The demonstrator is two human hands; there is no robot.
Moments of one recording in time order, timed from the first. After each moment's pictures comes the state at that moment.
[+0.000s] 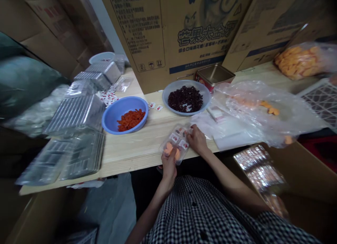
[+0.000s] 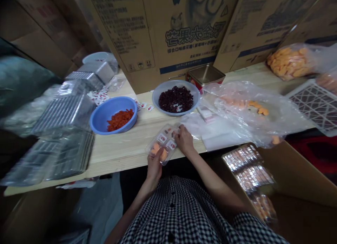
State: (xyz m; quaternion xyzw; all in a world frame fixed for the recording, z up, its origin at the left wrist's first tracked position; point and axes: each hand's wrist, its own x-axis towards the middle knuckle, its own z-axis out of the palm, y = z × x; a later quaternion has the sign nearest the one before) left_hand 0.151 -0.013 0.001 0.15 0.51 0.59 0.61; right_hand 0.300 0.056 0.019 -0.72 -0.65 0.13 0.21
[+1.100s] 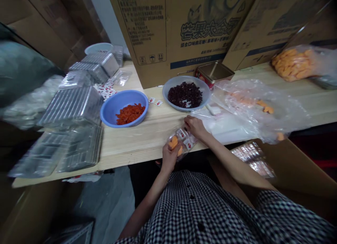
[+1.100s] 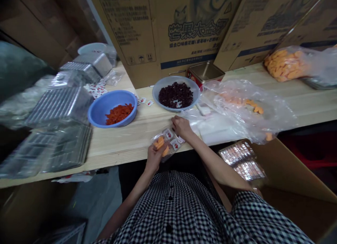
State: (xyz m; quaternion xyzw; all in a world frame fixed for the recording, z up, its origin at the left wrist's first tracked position) left_hand 0.144 -0.012 0.012 0.26 0.50 0.53 0.64; right_hand 0.306 0.095 0.062 -0.61 -0.79 0.08 0.08
